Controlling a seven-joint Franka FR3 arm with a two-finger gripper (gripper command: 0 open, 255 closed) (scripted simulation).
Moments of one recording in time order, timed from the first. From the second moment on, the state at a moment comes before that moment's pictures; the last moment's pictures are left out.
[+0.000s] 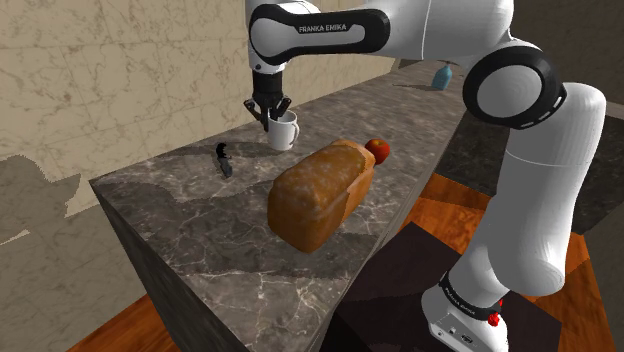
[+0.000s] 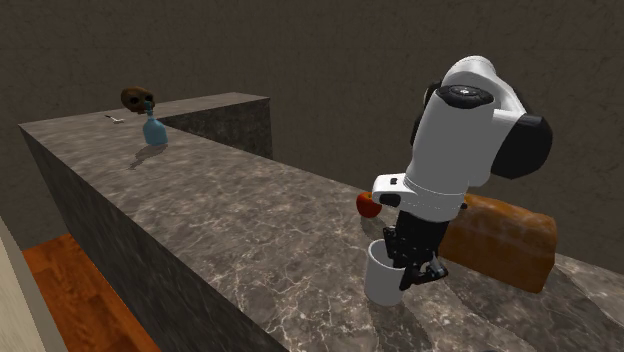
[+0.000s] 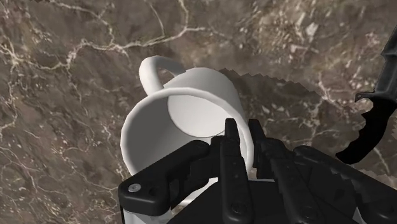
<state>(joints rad) 0.33 0.31 -0.02 -1.45 -0.08 1.77 0.59</state>
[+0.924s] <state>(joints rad) 0.33 0.31 -0.02 -1.41 -0.08 1.73 0.59</state>
